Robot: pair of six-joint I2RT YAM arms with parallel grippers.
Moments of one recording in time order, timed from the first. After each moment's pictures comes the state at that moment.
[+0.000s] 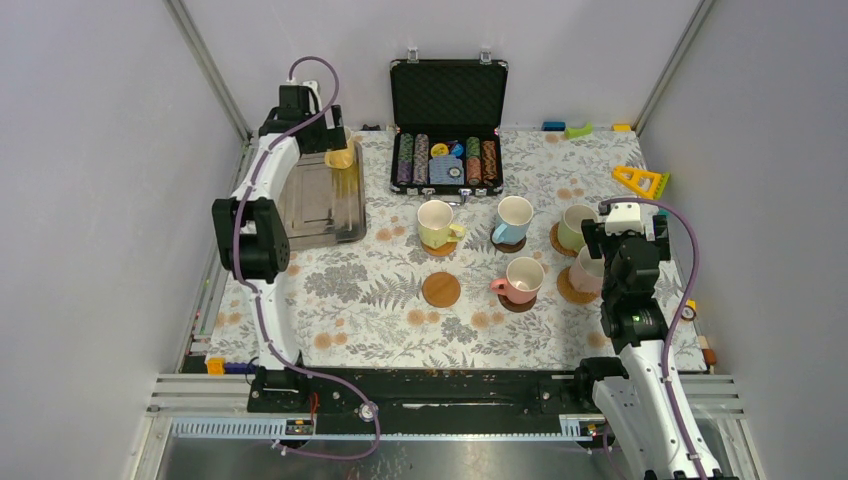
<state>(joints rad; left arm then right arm) -0.02 2.11 1.95 -0.55 0.05 -0.15 0.05 0.60 0.51 -0.07 0.40 -0.42</state>
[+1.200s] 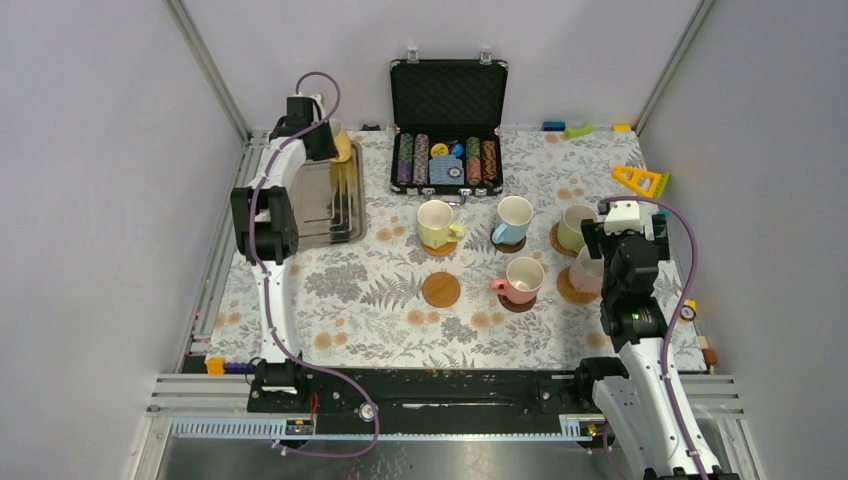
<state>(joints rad) 0.02 2.41 2.14 -0.51 0.16 -0.19 0.05 0.62 0.51 -0.07 0.40 -0.42</state>
